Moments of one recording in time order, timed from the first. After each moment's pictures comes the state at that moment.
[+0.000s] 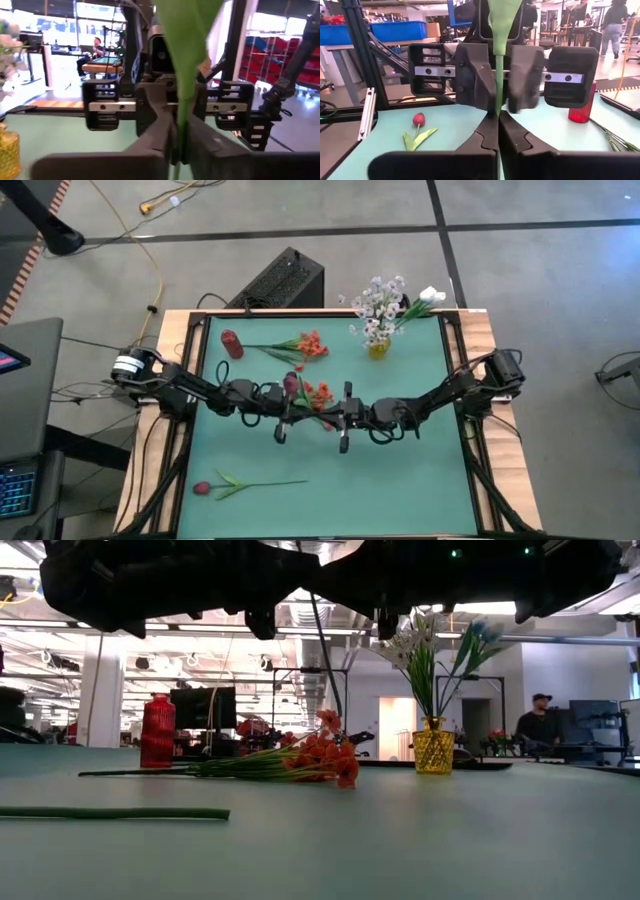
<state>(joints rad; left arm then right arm) -0.09 1.59 0.51 1.23 0.04 -0.08 0.26 1.74 0.75 1.03 0.34 0.07</state>
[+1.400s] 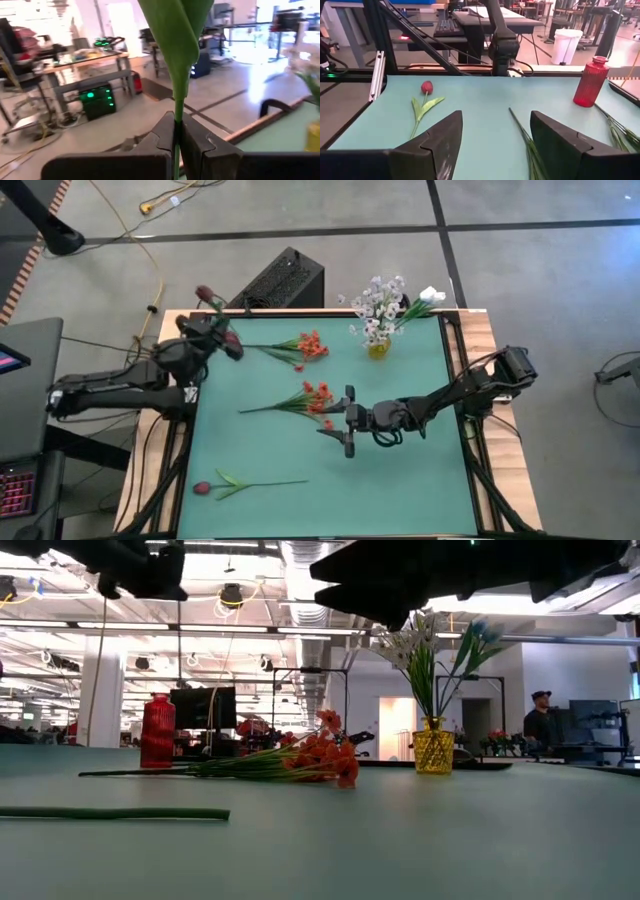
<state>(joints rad) 0.24 0.57 0.51 0.08 -0.88 0.11 0.28 1.64 0.77 0.75 0.32 0.04</state>
